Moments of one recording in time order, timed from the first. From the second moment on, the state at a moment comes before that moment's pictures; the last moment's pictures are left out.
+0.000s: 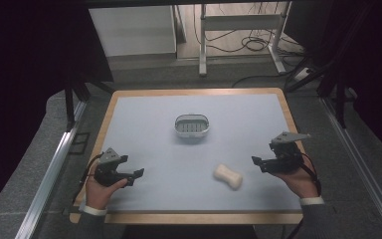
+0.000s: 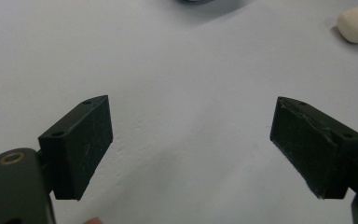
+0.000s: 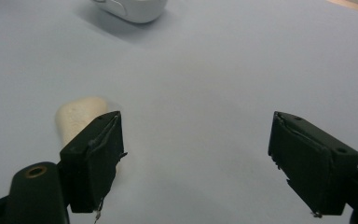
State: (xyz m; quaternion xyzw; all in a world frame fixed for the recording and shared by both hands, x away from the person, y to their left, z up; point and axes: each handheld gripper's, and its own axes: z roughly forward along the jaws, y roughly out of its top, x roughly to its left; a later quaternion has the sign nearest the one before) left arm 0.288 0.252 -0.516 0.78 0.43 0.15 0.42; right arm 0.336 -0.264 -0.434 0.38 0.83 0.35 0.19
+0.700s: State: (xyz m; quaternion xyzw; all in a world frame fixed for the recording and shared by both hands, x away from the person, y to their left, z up) left arm 0.286 0.252 -0.515 0.78 0.43 0.16 0.42; right arm 0.348 -0.211 -0.438 0.33 0.89 0.29 0.14
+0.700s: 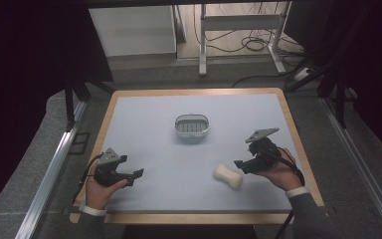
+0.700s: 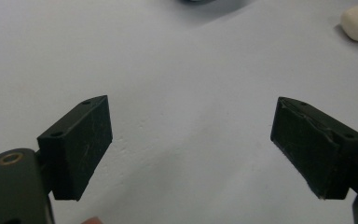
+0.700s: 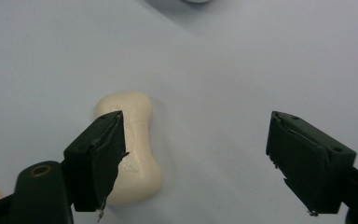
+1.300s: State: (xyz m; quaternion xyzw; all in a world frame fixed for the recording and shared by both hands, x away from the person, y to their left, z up) left arm 0.285 0.252 -0.515 0.78 0.43 0.16 0.42; right arm 0.344 -0.189 -0.454 0.30 0.90 0.27 0.13
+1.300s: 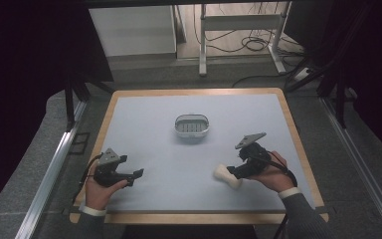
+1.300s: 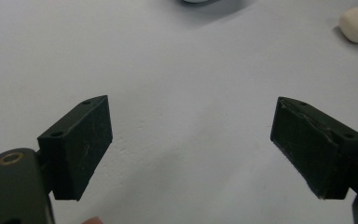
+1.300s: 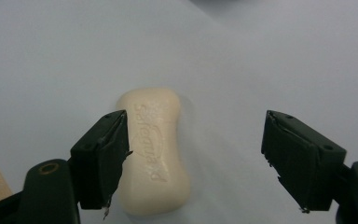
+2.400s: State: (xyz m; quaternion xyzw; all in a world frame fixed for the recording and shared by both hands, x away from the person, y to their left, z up) left arm 0.283 0.250 -0.513 0.78 0.42 0.16 0.43; right arm 0.346 -0.155 -0.493 0.28 0.94 0.17 0.08
